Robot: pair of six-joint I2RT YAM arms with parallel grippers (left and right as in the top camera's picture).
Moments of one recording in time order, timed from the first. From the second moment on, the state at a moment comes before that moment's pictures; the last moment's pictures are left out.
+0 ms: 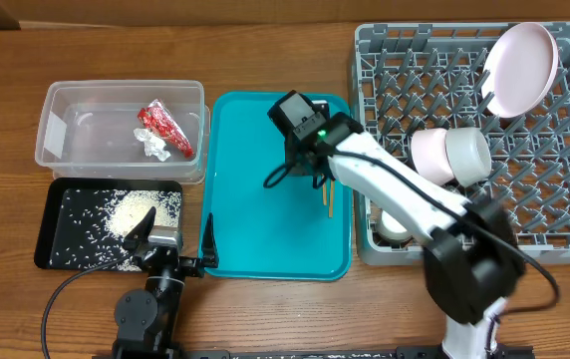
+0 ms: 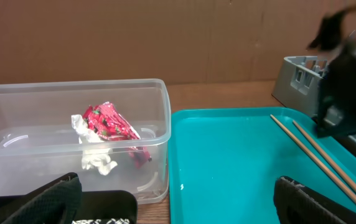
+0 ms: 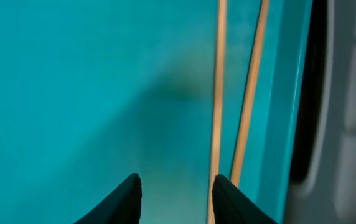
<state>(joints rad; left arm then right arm) -0.11 0.02 0.01 -0.08 0.02 -0.02 0.65 2.00 1.58 -0.84 0.21 0.59</state>
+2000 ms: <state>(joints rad) -0.11 0.02 0.01 -0.08 0.02 -0.02 0.34 1.96 1.68 -1.05 0.15 0.25</state>
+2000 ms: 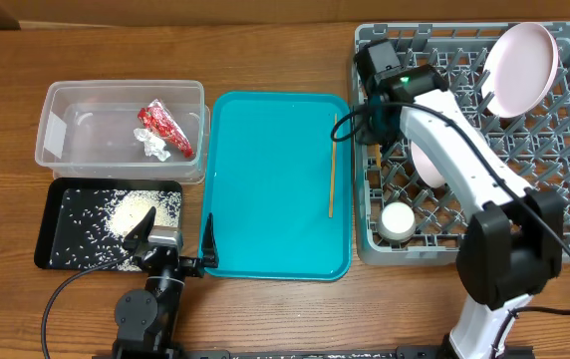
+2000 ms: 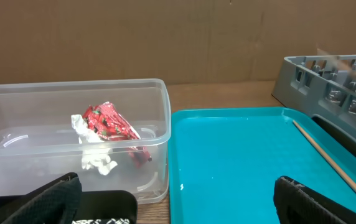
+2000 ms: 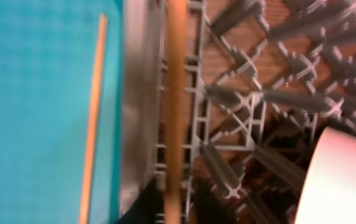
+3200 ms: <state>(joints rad) -0.11 0.02 0.01 -0.08 0.02 -0.02 0.55 2.19 1.64 -0.99 0.07 0.44</state>
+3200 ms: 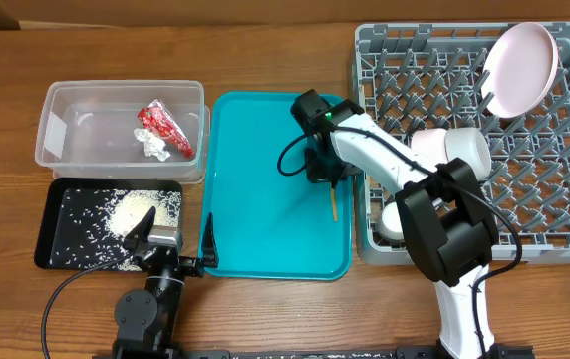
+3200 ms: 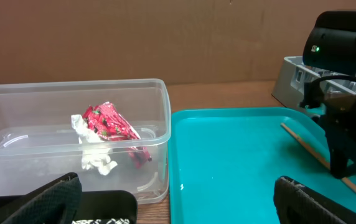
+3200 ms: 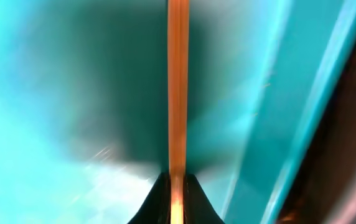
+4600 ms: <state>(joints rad) -0.11 0.02 0.01 -0.08 0.02 -0.02 0.40 1.66 1.74 -1.11 0.07 0.31</state>
